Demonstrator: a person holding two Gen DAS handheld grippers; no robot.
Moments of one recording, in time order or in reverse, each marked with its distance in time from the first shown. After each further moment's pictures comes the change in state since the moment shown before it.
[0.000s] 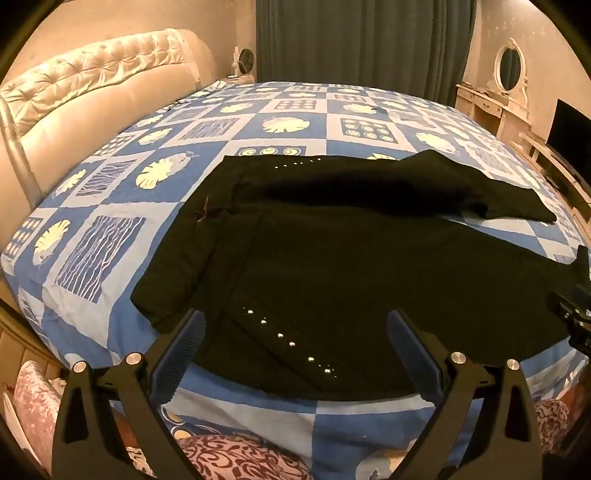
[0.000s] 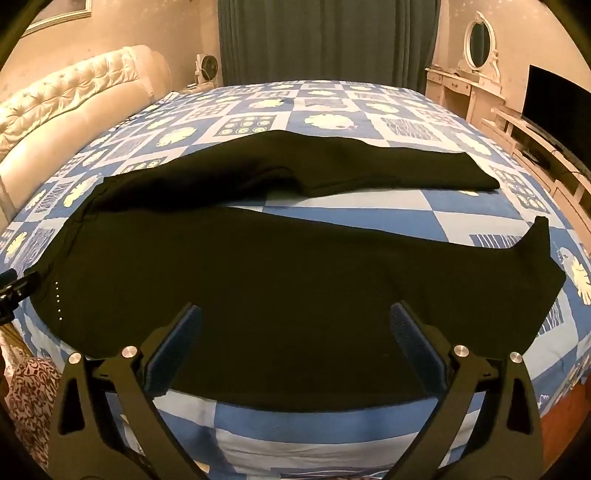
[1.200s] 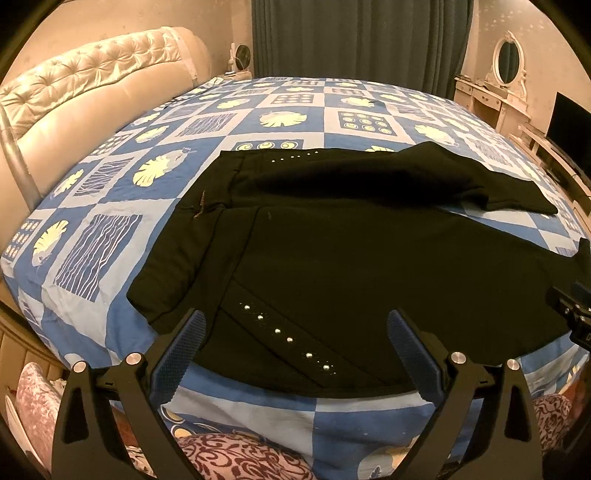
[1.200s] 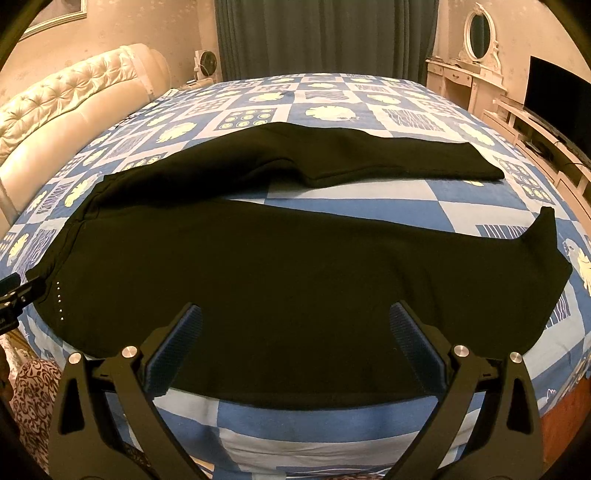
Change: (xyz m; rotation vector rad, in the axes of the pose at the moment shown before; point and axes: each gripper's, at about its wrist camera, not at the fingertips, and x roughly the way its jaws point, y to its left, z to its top) left arm 0.005 0.000 -0.001 0.010 0.017 -0.006; right arm 0.007 -0.001 -0.003 0.017 0.028 0.018
